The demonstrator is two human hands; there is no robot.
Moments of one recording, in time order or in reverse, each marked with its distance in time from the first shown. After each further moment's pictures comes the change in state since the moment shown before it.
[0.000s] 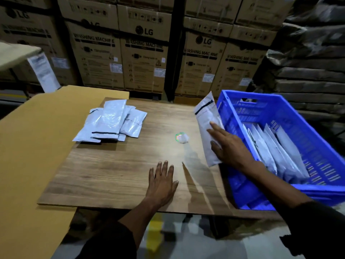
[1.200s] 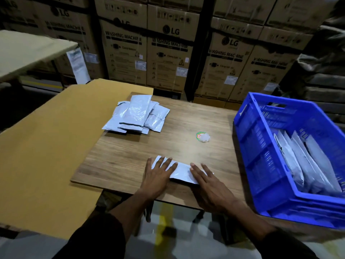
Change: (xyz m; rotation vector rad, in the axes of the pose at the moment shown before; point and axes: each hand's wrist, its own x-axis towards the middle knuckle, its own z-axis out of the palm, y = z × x) left_hand -0.036 -0.082 -0.011 0.107 0.111 0.077; right_hand -0.078 -0.086 0.109 -0.048 -0.540 -0.161
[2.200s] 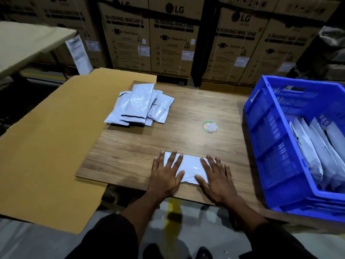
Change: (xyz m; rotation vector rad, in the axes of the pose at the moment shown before) left_hand -0.002 0.016 0.039 -0.177 0.183 -0.112; right_hand 0.018 0.011 0.051 0.143 0.023 0.391
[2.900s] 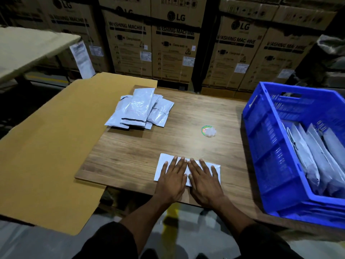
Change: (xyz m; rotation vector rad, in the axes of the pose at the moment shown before) left_hand 0.005 0.028 0.004 0.023 0.064 0.087; right_hand 0.010 -0.036 0.000 -0.125 0.025 -0.109
